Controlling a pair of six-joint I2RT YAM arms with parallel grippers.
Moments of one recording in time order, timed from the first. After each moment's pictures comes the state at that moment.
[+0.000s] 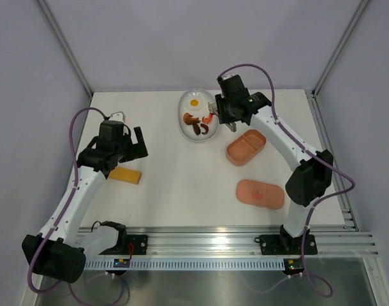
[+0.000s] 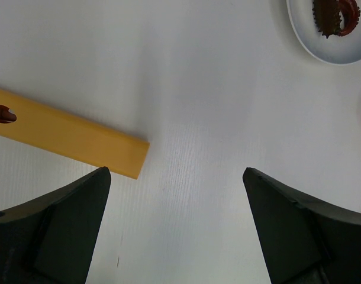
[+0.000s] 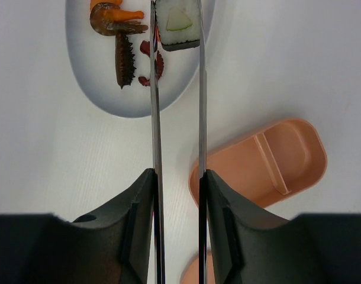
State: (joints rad) left arm -0.22 1.06 1.02 -0.74 -0.10 -0.39; right arm 0.54 1.88 1.89 -0.82 0.19 0.21
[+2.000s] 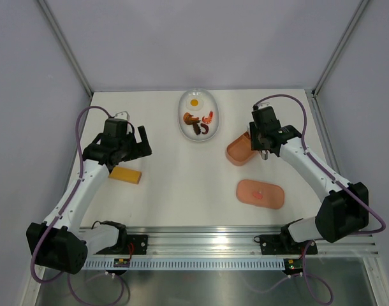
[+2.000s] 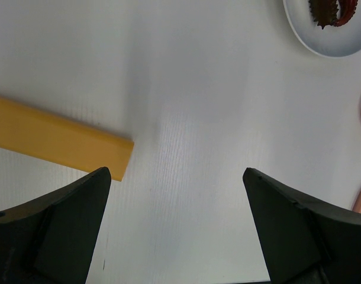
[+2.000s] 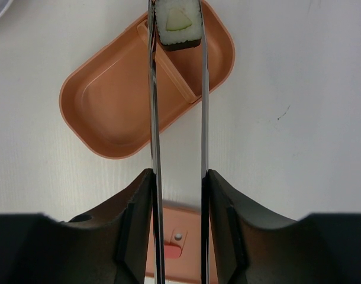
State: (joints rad) left arm -0.22 1.13 1.02 -0.71 -0.05 -0.42; right arm 0.39 1.41 1.18 -0.67 0.30 0.20
